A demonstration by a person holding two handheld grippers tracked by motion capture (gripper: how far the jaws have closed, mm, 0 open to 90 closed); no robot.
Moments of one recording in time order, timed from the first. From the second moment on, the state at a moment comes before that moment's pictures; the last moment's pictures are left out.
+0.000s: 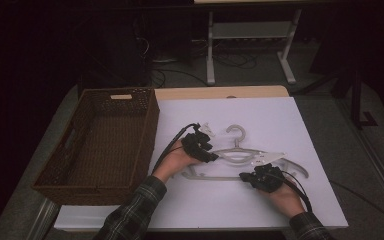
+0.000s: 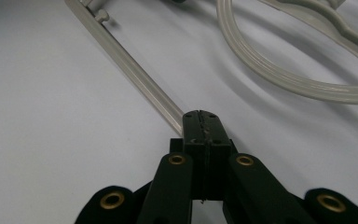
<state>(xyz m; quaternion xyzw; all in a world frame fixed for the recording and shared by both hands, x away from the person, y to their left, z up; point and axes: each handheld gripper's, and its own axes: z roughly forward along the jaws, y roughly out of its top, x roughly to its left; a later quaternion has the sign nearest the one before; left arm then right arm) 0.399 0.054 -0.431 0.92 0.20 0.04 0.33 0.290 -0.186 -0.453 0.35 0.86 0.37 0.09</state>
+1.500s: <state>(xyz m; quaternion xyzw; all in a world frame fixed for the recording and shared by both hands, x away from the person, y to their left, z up) 0.390 0.051 -0.415 0.92 0.13 0.03 0.36 0.289 -0.189 -0.449 0.34 0.86 0.37 0.10</state>
